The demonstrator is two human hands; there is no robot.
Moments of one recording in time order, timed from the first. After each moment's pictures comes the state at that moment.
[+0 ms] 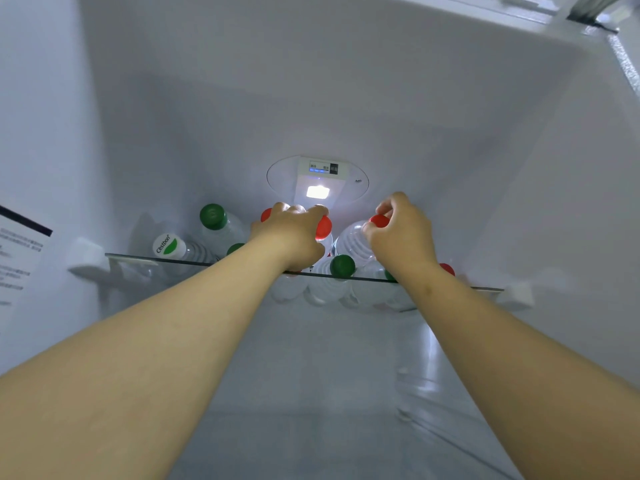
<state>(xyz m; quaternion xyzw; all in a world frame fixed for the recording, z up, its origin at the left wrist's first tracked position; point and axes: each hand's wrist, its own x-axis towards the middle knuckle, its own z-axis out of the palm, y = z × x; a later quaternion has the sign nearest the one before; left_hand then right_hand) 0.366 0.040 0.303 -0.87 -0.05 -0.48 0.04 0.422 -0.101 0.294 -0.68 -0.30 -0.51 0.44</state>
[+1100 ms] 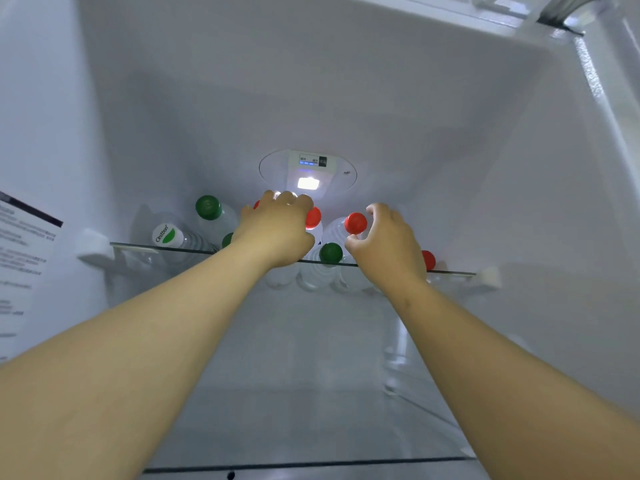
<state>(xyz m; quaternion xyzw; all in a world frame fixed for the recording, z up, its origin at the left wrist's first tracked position) 0.345 0.029 0.286 -0.85 -0.06 -0.52 0.08 0.408 -0.106 0.265 -0.73 -0.26 -0.54 0.32</state>
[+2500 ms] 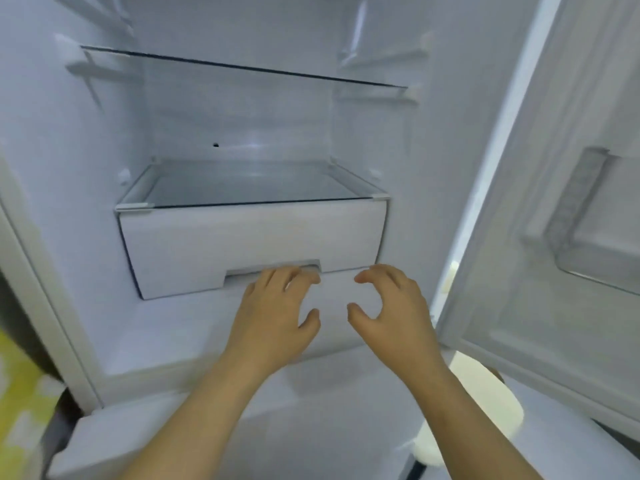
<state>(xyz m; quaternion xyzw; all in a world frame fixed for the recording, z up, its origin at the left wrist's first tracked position) 0.178 -0.046 -0.161 -0.93 0.11 -0.32 -0.15 0.191 -0.217 -0.144 -0.91 -0.17 -0.21 0.31</state>
